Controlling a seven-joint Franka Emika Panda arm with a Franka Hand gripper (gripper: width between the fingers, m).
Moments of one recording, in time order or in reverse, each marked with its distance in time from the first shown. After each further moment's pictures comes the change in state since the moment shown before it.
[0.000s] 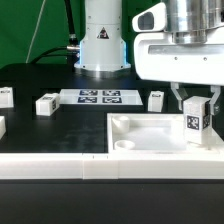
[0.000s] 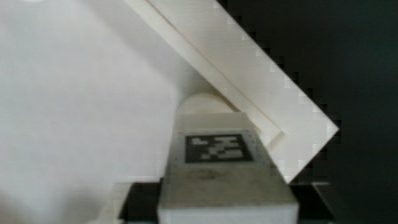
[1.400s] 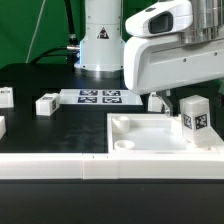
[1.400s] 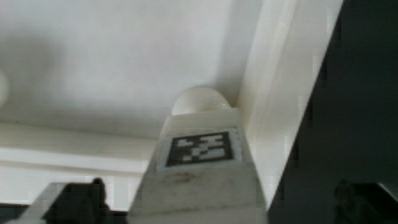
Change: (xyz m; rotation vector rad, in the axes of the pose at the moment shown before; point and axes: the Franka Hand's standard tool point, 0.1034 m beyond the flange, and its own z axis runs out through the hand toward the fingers) arm 0.002 0.003 -0.001 0.008 -0.025 -1.119
